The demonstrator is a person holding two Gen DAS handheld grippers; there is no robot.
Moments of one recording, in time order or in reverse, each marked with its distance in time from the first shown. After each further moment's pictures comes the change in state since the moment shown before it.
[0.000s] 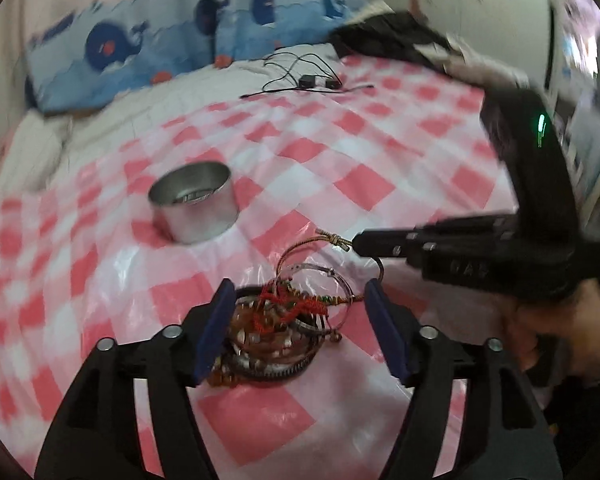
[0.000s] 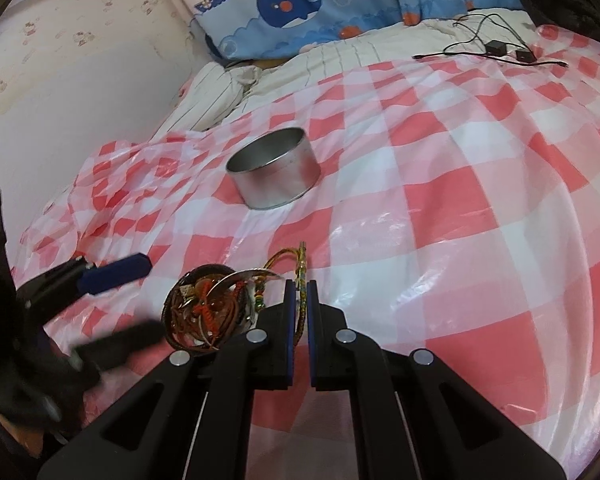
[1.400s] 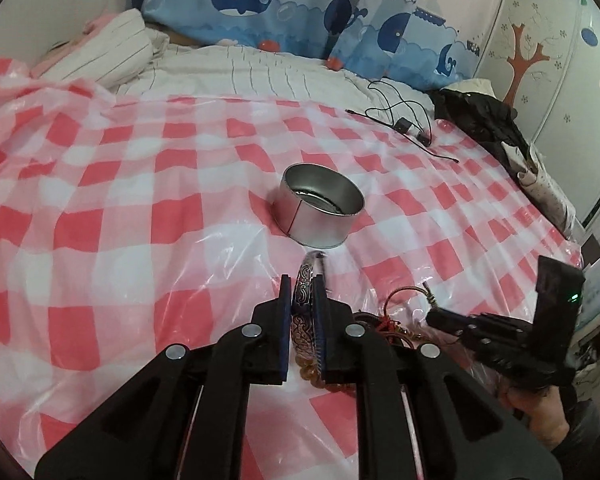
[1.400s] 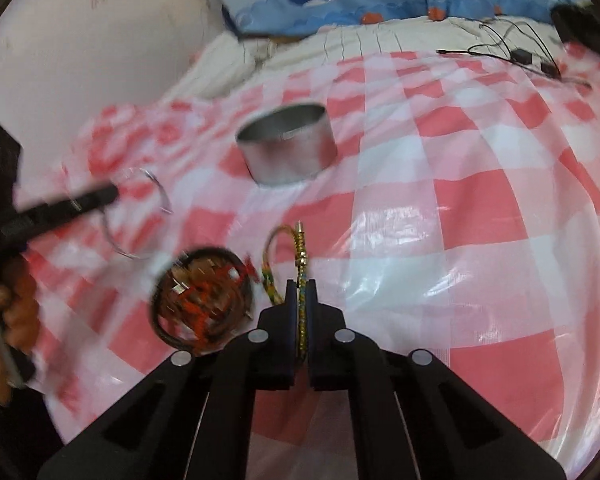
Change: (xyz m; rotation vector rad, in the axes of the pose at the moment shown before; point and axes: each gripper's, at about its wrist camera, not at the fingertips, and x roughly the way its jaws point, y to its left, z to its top) left arm -0.024 0.133 -0.015 -0.493 -0.014 0.002; right arm 0.016 0.014 -0.001 -0.080 0.066 0.027
